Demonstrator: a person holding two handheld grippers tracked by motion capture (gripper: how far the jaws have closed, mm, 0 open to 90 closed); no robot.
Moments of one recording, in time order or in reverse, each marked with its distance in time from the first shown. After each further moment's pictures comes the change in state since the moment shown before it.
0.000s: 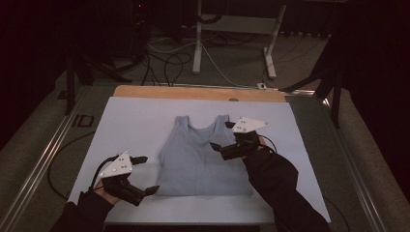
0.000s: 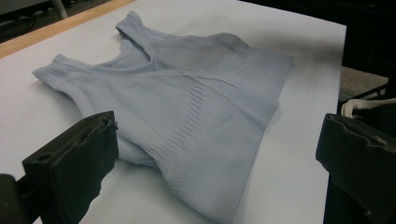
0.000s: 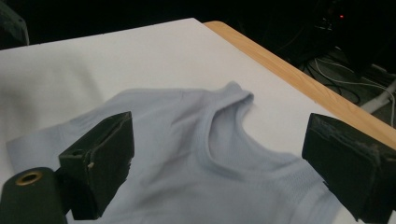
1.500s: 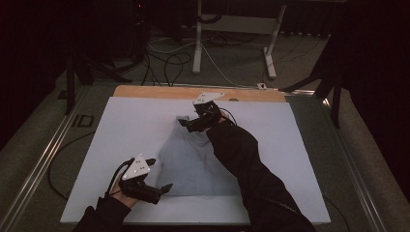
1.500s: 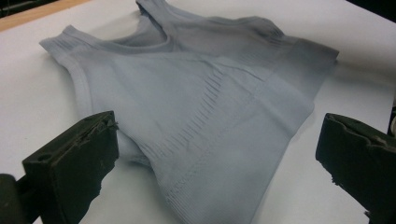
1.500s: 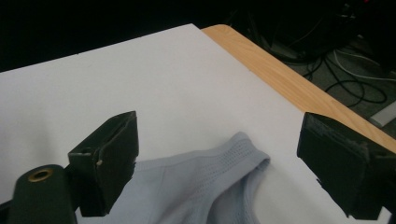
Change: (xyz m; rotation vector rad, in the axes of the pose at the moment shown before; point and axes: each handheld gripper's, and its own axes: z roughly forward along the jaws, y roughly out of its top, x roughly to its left) left arm -0.015 -0.008 0.042 0.058 0.129 -0.074; right arm -0.021 0.053 0.120 0.063 0.037 0.030
